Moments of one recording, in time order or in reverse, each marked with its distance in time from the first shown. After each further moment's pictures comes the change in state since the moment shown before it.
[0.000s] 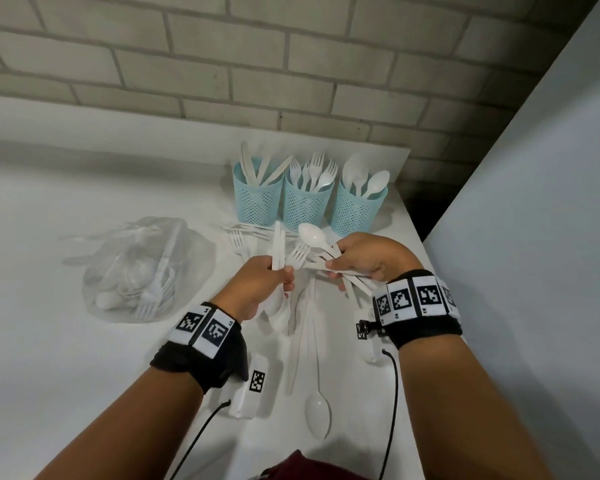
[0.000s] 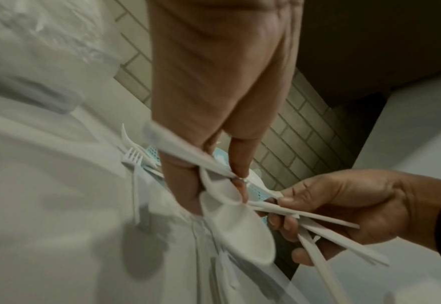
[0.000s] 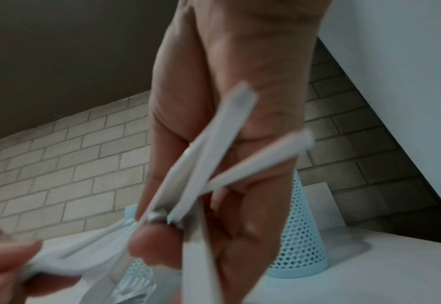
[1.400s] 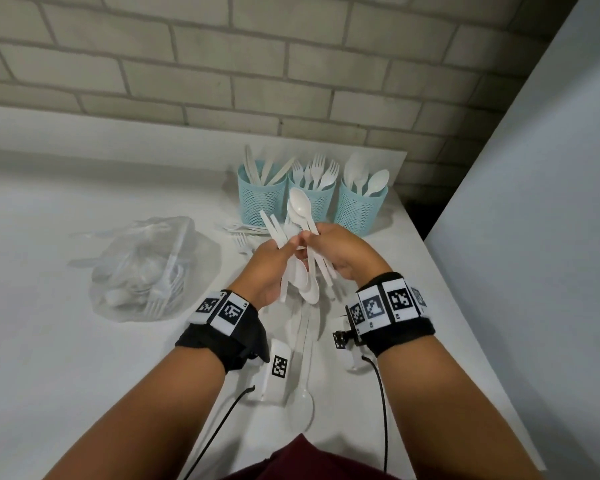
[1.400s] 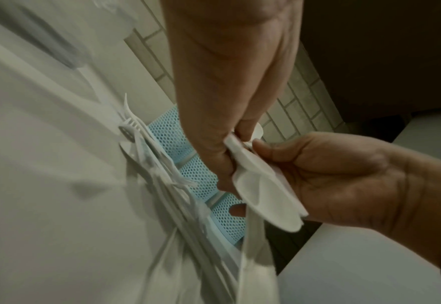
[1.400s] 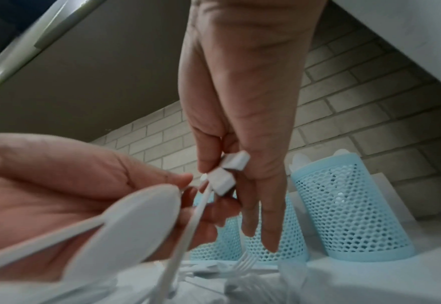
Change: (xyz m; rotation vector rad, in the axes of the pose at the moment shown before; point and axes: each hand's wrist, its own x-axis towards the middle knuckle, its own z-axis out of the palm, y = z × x) left_hand 0.014 -0.002 0.006 -0.333 -0.083 0.129; right_hand 0.002 -0.025 0.052 0.305 0.166 -0.223
